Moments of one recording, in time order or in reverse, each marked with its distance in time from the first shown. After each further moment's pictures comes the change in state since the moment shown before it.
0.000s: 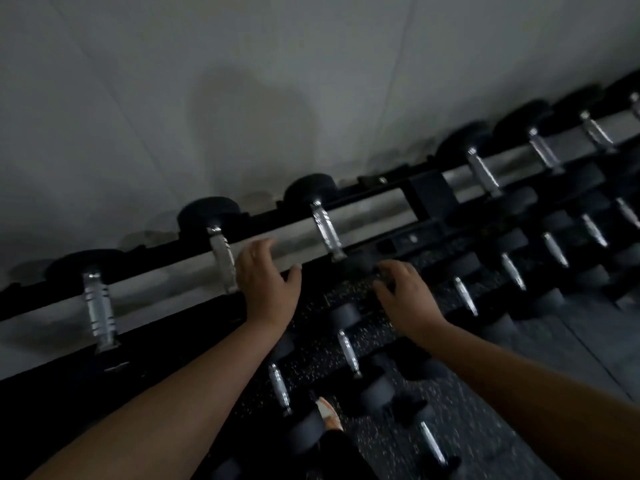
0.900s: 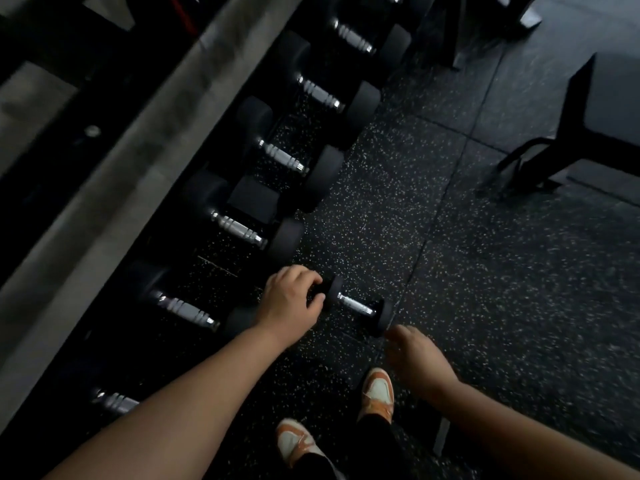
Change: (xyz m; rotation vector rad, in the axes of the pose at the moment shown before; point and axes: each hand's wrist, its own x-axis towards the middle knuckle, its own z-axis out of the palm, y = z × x) left_hand -0.295 0.061 0.312 0.224 -1.118 0.710; right_hand -0.302 0.380 0.069 0.094 -0.122 0.738
